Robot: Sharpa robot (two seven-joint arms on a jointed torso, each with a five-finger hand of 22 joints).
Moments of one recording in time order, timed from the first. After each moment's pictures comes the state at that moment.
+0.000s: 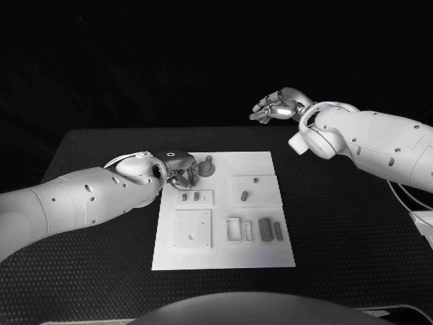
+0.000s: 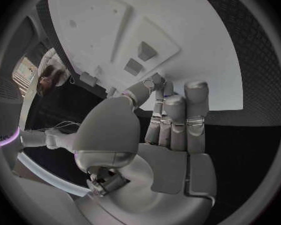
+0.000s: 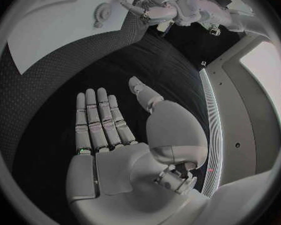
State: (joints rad) left arm 1.16 -0.59 -0.20 1.13 -1.55 -0.21 0.02; left_hand 1.19 -0.07 0.60 -0.26 0.07 1.03 0.12 0.26 0.57 1.24 0.05 0.07 0.33 1.32 -0.05 1.18 0.79 0.07 1.44 -0.14 0.63 1.31; right arm 1.30 -0.59 -0.07 1.08 -0.73 -0.25 0.06; right_hand 1.04 -0.05 0.49 -0.29 0.05 0.75 0.20 0.20 0.61 0.87 0.17 0.44 0.22 0.76 0.18 0.45 0.51 0.15 0.57 0.18 0.41 1.00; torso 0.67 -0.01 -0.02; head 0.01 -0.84
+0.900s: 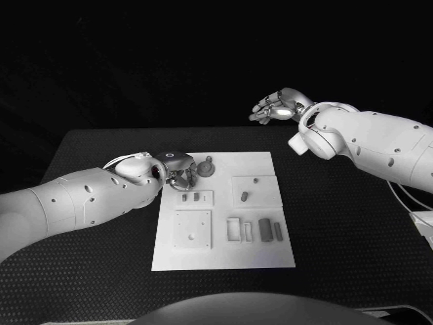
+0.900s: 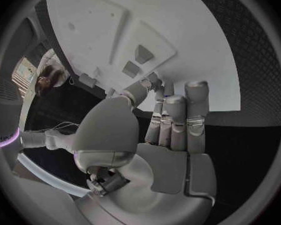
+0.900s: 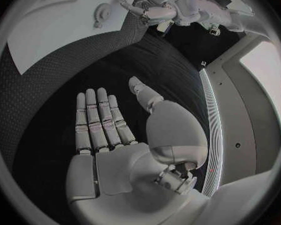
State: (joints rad) left arm 1.16 -0.59 -0.20 1.13 -1.56 -0.21 0.02; left_hand 1.16 -0.11 0.57 -0.27 0.06 0.98 0.14 0.23 0.55 1.21 0.07 0.07 0.32 1.31 -0.04 1.18 0.77 0.06 1.44 -0.14 0.62 1.31; right arm 1.30 -0.59 -0.07 1.08 -0.73 -0.24 0.06; right_hand 1.04 -0.05 0.49 -0.29 0.05 0.75 0.20 0.20 0.61 0.87 0.17 0.44 0.22 0.76 0.18 0.45 0.51 0.16 0.57 0.18 0.41 1.00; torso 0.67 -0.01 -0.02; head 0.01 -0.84
